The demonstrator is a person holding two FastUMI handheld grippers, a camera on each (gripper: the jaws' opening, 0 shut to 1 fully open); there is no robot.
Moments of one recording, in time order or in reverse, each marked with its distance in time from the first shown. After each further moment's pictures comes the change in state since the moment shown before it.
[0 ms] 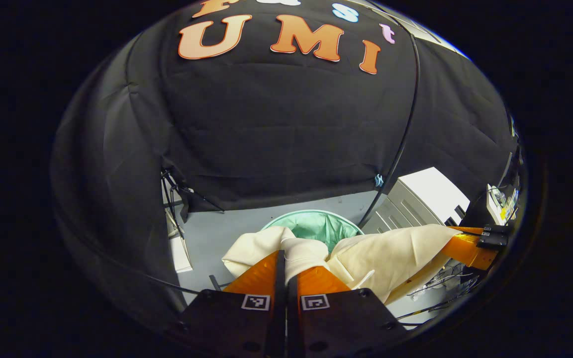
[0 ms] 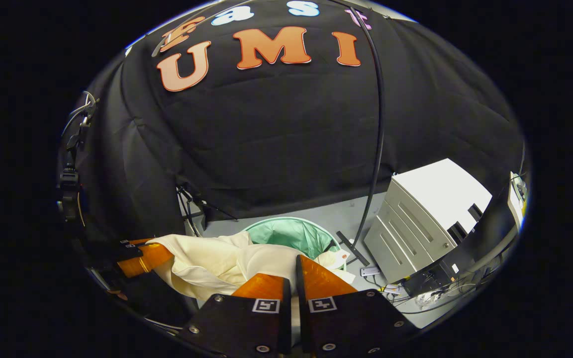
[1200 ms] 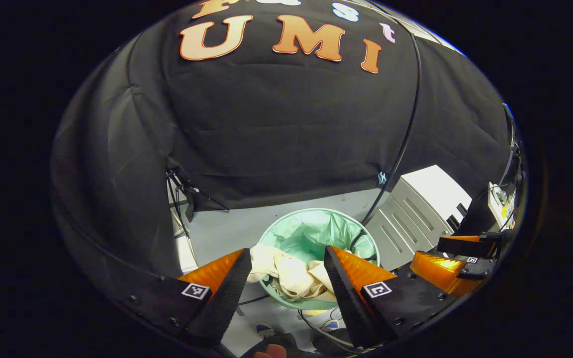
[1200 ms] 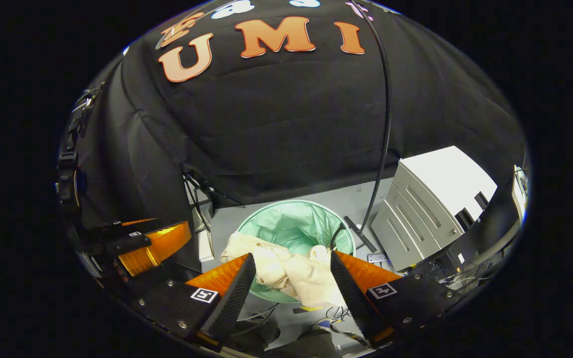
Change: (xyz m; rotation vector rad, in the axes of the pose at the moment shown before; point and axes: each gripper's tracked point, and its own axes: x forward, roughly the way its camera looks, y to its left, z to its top) left arm -0.018 0.007 0.005 0.017 -0.005 0.012; right arm -0.015 0.014 -0.030 0.010 0.067 0.039
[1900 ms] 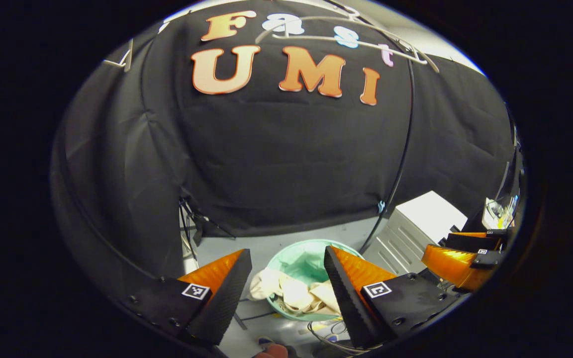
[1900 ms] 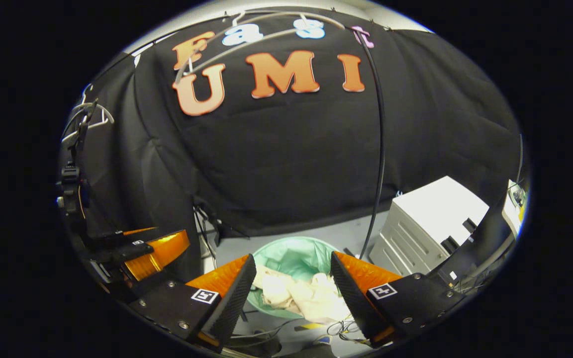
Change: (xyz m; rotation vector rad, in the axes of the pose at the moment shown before) left arm -0.080 0.011 0.087 -0.014 -0.233 0.030; right arm -0.090 0.024 0.100 -0.023 -0.253 0.013
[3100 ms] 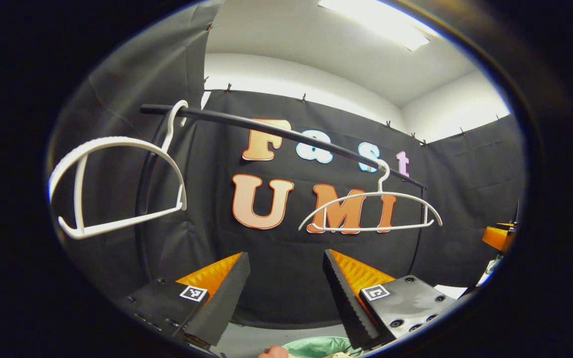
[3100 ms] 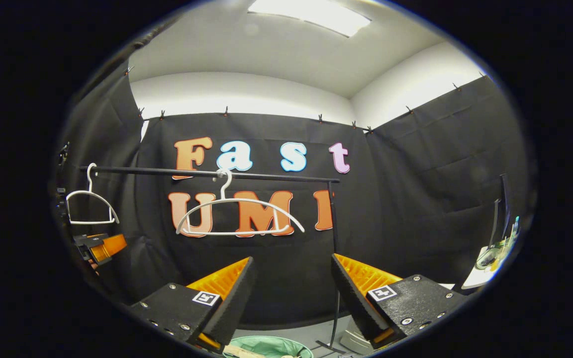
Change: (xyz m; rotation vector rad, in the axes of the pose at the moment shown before) left arm -0.150 0.057 0.249 -0.055 -0.696 0.126; right arm -0.174 -0.048 0.266 -0.079 -0.705 -0.137
